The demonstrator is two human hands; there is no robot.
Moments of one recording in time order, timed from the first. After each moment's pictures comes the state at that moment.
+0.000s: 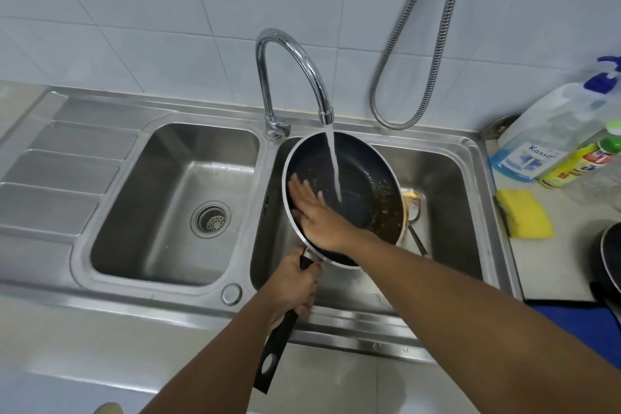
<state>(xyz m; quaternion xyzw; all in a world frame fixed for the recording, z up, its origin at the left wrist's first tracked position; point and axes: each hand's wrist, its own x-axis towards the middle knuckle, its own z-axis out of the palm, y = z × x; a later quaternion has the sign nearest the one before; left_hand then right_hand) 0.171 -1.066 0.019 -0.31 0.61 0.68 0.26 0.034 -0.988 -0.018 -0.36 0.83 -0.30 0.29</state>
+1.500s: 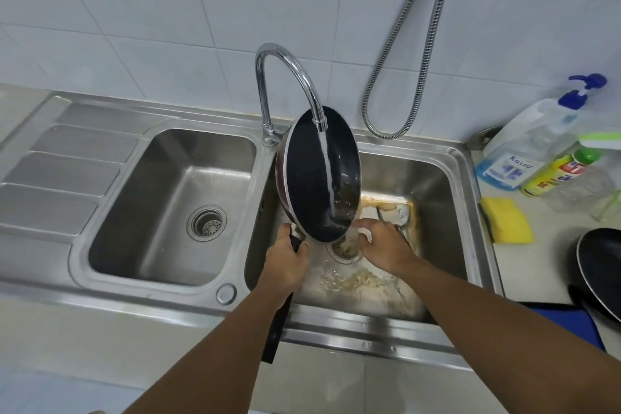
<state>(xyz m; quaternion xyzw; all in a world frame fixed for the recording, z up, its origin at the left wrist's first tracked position) 0.151 -1.063 0.011 -0.32 0.74 0.58 0.11 0.041 -0.869 -0.011 -0.17 0.93 -0.26 0.21</state>
